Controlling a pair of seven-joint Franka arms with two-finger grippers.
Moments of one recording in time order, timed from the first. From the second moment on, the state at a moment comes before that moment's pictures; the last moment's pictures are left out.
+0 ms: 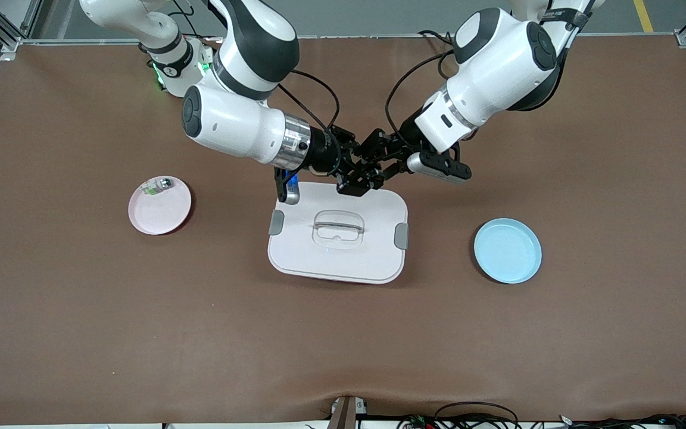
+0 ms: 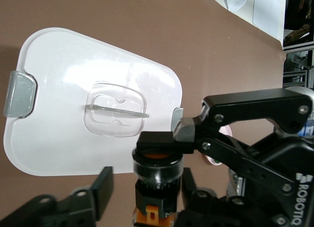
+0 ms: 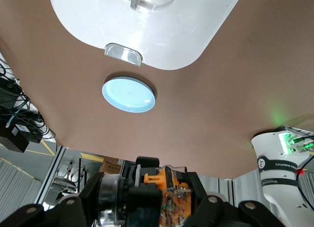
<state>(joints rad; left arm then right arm) -0.22 0.09 -0.43 -1.91 -0.62 2.44 -0.33 0.62 0.38 0.07 -1.53 0.90 2.26 1.49</state>
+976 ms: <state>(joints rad) -0.19 0.09 -0.43 -1.90 -0.55 2.40 -0.32 0.62 0.40 0.08 -1.51 0.91 2.27 1.49</state>
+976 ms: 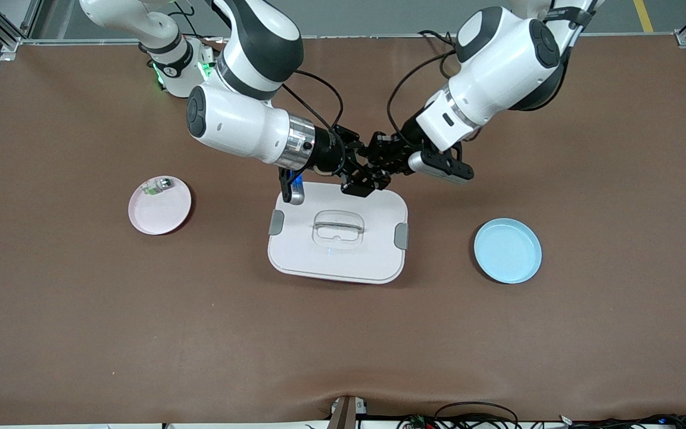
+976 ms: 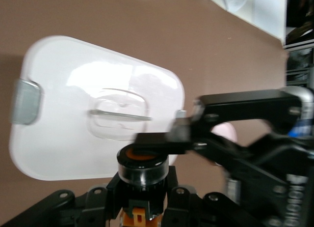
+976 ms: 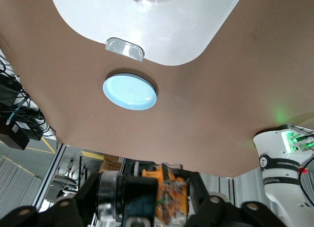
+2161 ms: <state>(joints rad) 0.10 0.16 -0.41 -1.89 0.06 2.02 0.39 0.34 0.28 0.05 -1.49 0.62 1.62 1.02</state>
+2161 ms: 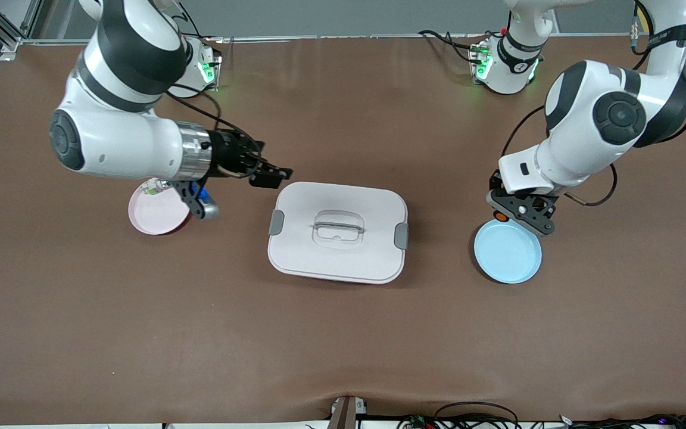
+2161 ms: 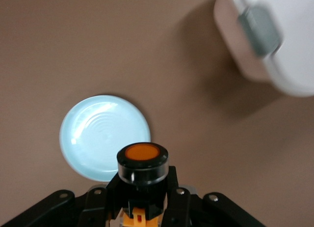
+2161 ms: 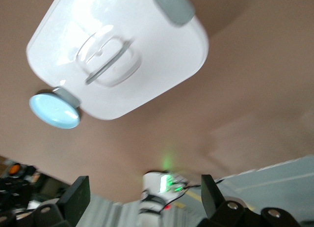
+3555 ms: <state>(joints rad) 0.19 0.43 -0.41 -1.92 0.30 2.16 0.88 0.13 0.19 0.05 -1.60 0.11 1.56 0.24</state>
